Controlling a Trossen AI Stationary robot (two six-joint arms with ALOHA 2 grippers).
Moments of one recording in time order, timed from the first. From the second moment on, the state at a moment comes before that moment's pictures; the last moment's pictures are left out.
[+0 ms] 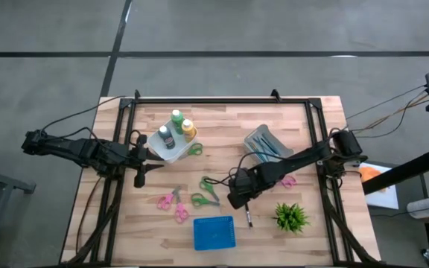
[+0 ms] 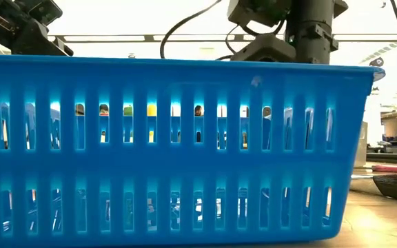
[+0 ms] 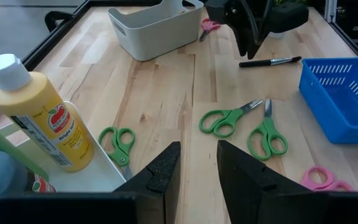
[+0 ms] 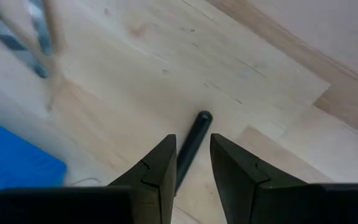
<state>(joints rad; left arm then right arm) -0.20 0.45 0.42 -0.48 -0.25 -0.11 0.26 1.85 1.20 -0.68 -0.07 1.32</state>
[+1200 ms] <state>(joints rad) -0.20 0.45 0.42 -0.48 -0.25 -0.11 0.26 1.86 1.19 -0.65 -0.09 1.25</state>
